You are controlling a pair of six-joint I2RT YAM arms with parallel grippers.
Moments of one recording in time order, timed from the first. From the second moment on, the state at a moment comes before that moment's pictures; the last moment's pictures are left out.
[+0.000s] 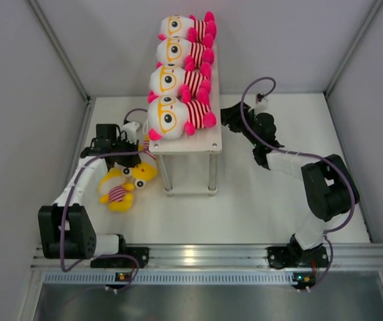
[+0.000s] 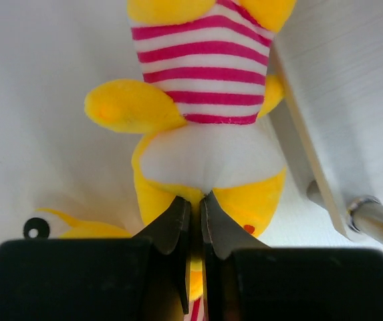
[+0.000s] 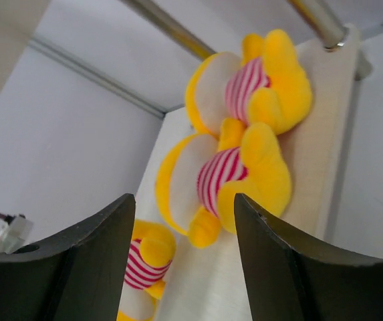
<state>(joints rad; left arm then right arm) -0.03 1.38 0.96 -0.51 0.32 0.24 0.41 1.70 0.95 0.72 -0.09 0.88</state>
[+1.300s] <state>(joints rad) 0.07 1.65 1.30 -0.67 0.83 0.37 0.46 2.05 1.22 0.82 -0.63 0.95</state>
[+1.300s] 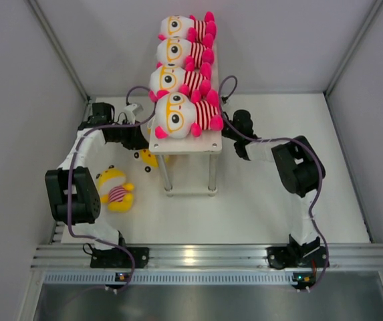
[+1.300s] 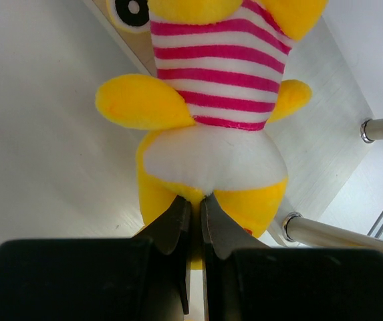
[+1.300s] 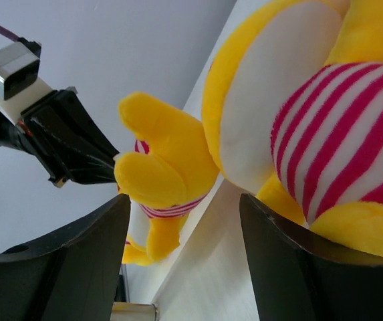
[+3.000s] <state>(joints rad) 0.07 1.52 1.35 -0.68 0.53 0.30 0.53 1.78 0.96 0.83 -0.53 1.09</state>
